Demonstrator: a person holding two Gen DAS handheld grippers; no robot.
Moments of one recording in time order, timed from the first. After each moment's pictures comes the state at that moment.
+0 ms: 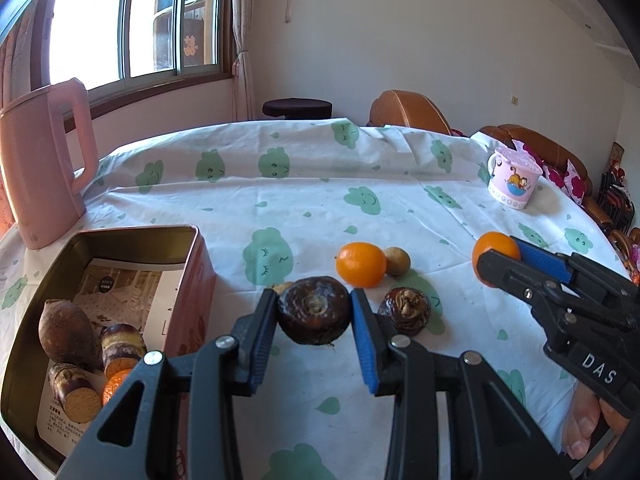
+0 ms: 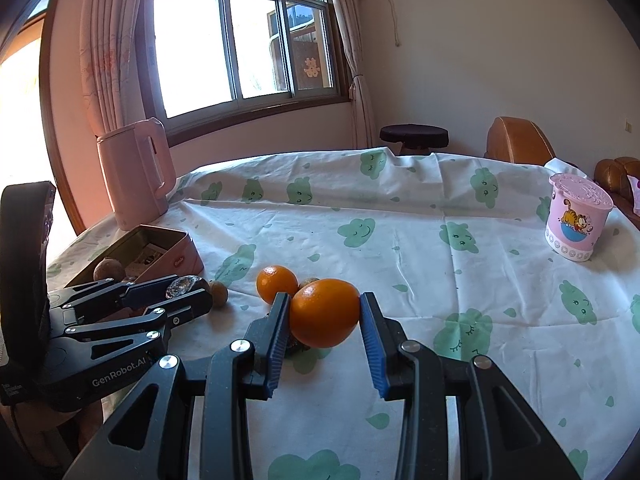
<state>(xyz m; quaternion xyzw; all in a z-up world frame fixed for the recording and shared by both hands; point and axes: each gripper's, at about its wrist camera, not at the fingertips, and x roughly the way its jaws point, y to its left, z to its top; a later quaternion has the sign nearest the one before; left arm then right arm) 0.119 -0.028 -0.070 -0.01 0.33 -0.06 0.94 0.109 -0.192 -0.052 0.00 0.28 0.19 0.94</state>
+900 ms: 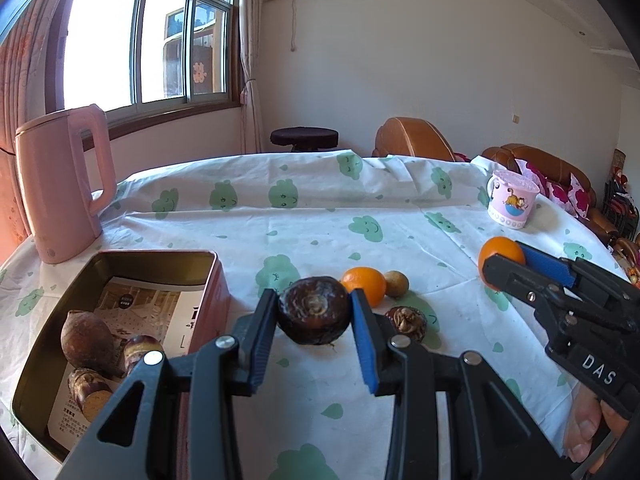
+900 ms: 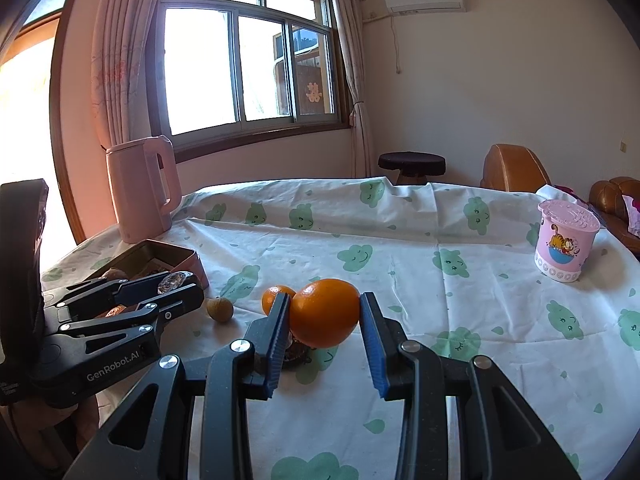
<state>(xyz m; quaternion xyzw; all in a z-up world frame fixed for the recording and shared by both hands) 0.101 -0.026 -0.059 -0.01 0.28 -0.05 0.96 0.092 -0.193 -0.043 -0.01 0.23 0.18 0.96</state>
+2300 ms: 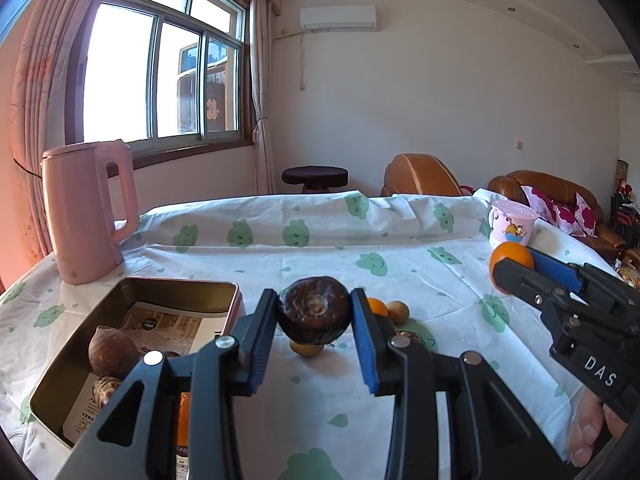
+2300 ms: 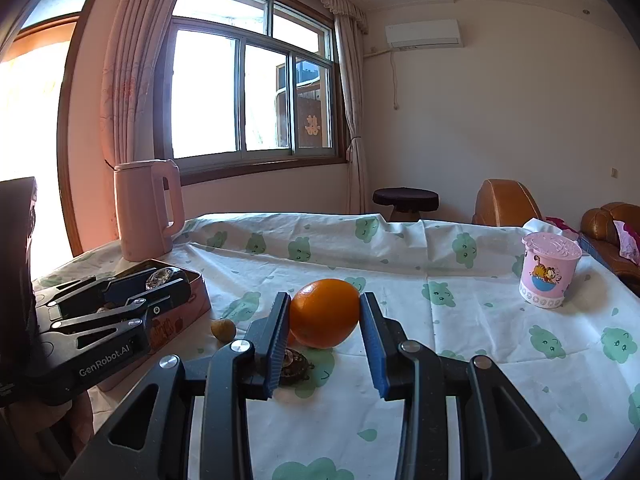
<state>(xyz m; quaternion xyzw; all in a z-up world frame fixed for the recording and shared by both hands) 0.075 -0.025 -0.045 0.00 0.20 -0.02 0.98 0.066 -0.194 -0.033 -0.02 0.16 0.17 0.97</state>
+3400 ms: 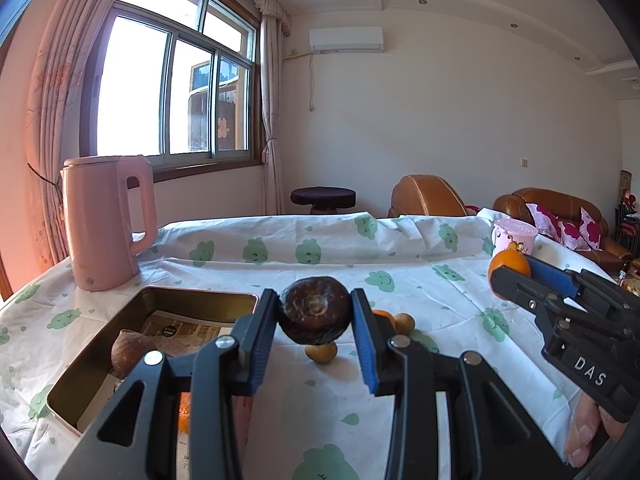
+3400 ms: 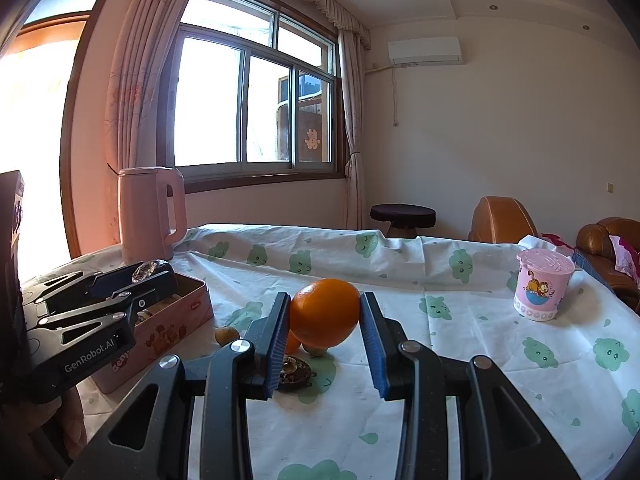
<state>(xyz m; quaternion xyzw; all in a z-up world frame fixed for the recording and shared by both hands) 0.053 -0.015 -0.040 -0.01 0.16 -0.01 0.99 0.053 -0.188 -0.030 -0.03 0.14 0.17 0.98</state>
